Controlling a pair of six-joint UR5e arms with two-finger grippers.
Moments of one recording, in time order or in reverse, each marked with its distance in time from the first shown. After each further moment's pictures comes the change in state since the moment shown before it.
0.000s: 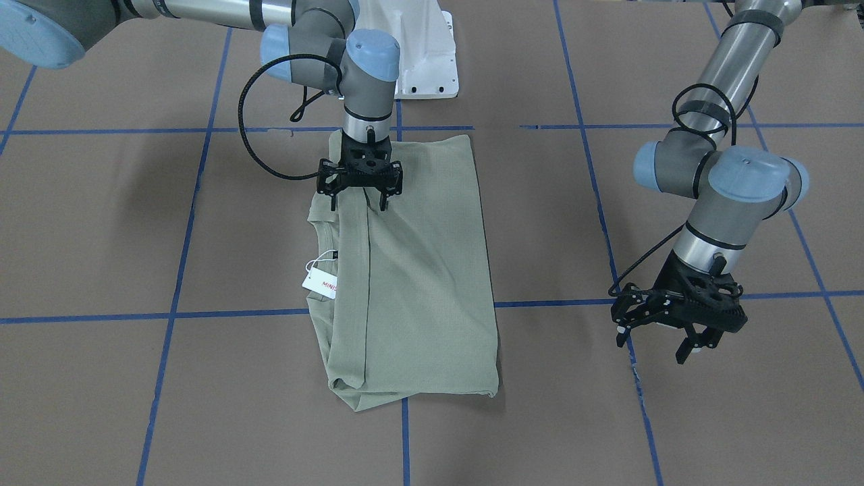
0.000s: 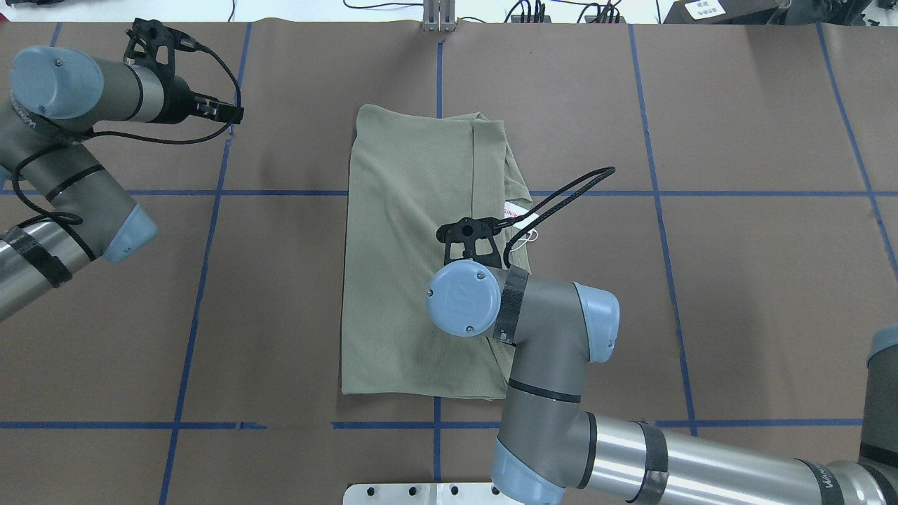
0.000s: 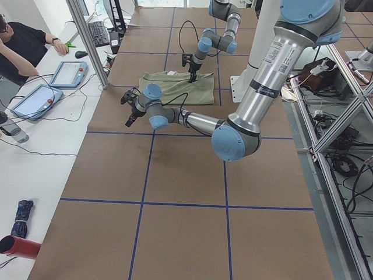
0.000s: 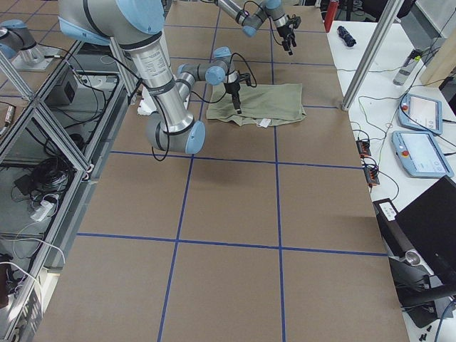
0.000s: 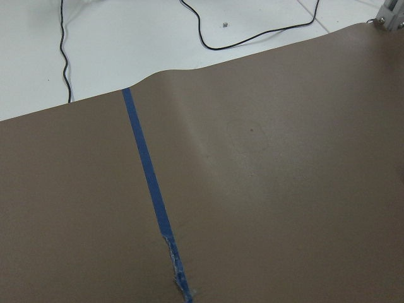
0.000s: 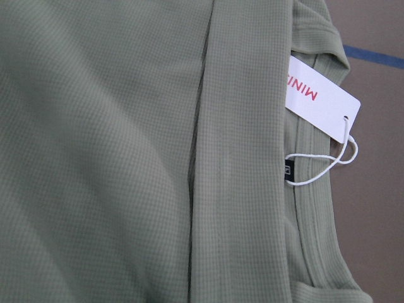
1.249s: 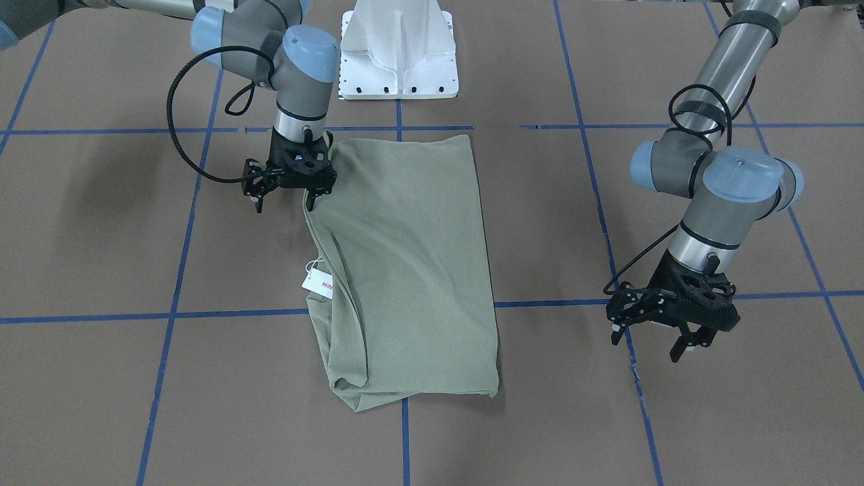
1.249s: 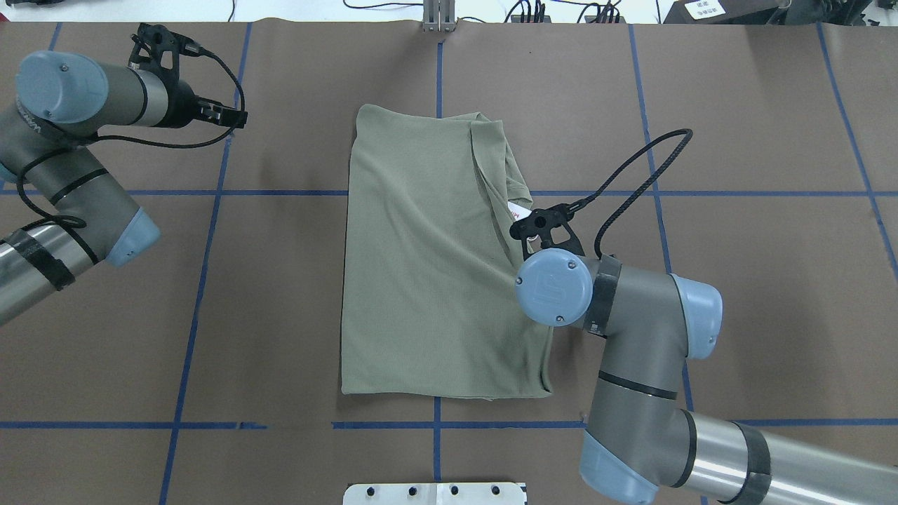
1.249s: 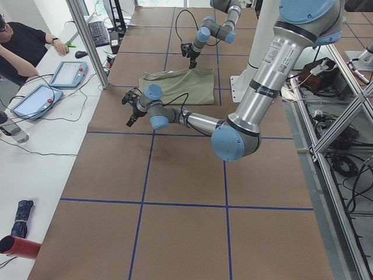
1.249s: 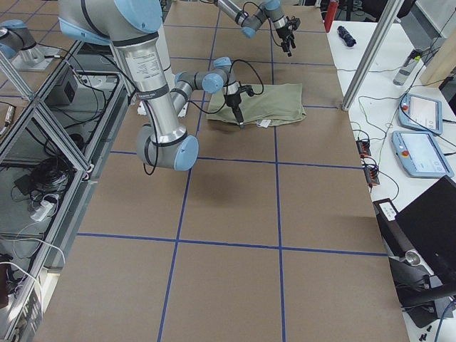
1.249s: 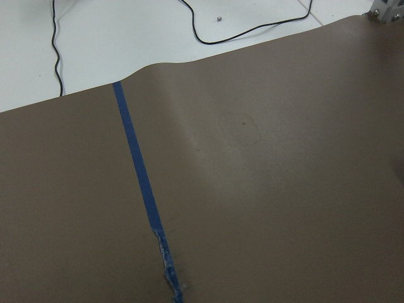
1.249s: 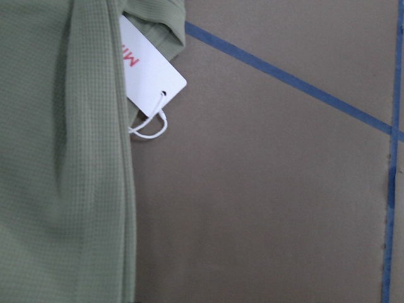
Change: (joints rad) left arm 0.010 0.000 0.003 -0.008 0.000 -0.002; right arm 0.057 -0.217 0.219 -0.140 -0.022 -0.224
